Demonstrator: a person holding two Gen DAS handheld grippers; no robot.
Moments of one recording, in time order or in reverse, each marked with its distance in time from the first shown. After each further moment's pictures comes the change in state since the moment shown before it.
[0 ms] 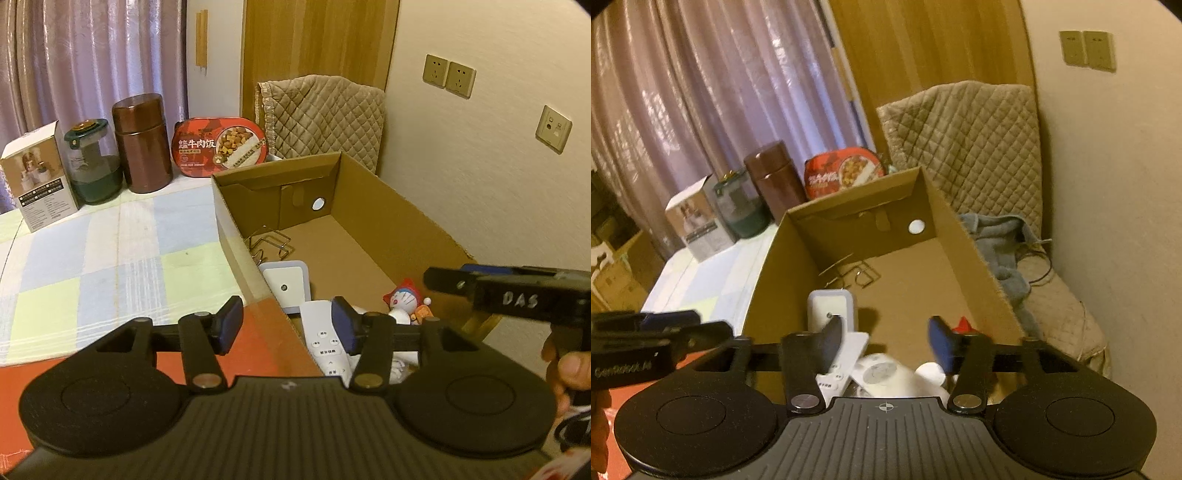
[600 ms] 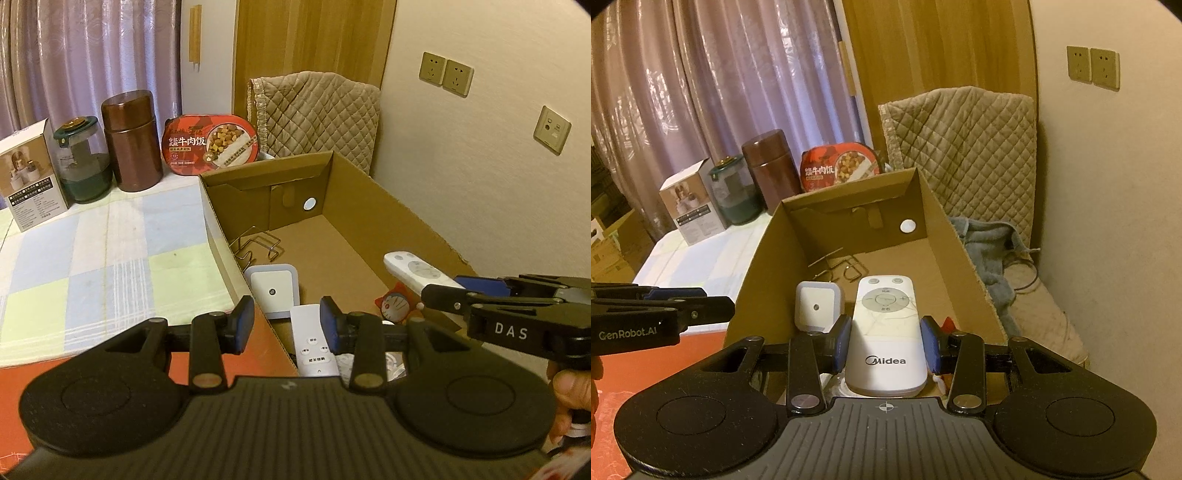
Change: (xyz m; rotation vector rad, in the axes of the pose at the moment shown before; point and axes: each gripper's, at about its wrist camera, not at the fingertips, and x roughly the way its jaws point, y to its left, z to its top) left arm 0.013 -0.008 0.008 -0.002 0.014 -0.023; right arm -0.003 0.007 -0.003 -0.081 0.023 -0.042
